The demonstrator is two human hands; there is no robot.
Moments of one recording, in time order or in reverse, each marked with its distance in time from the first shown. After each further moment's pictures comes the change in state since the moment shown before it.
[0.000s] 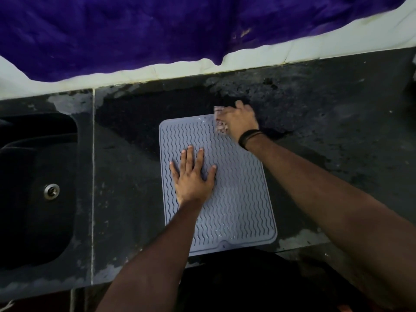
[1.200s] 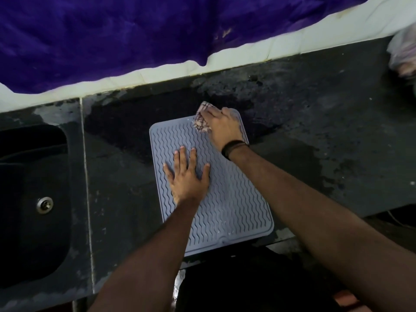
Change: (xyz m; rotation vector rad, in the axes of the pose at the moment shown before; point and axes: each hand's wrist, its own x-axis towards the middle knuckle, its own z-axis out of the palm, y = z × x) left_hand 0.000 0.003 -0.005 0.015 -0.066 -0.017; right_hand -0.034 -0.034 -0.006 0.305 0.081 0.115
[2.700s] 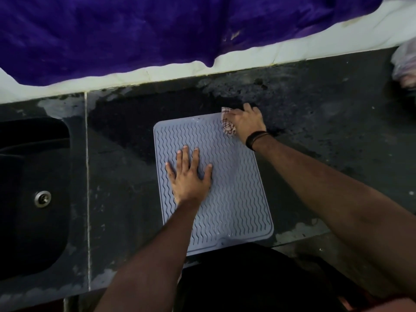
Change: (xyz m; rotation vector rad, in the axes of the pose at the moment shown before) left_hand -0.001 -0.001 -0.002 -0.029 0.017 0.004; right_hand 0.021 0.062 -0.002 -0.377 -0.106 -0.037
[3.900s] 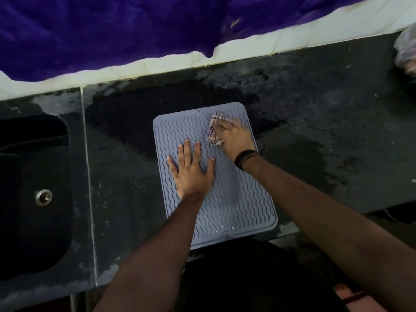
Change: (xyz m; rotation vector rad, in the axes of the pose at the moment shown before) left_hand -0.001 0.003 0.000 0.004 0.016 0.009; right_hand -0.044 -0.061 0.018 0.263 0.052 0.036
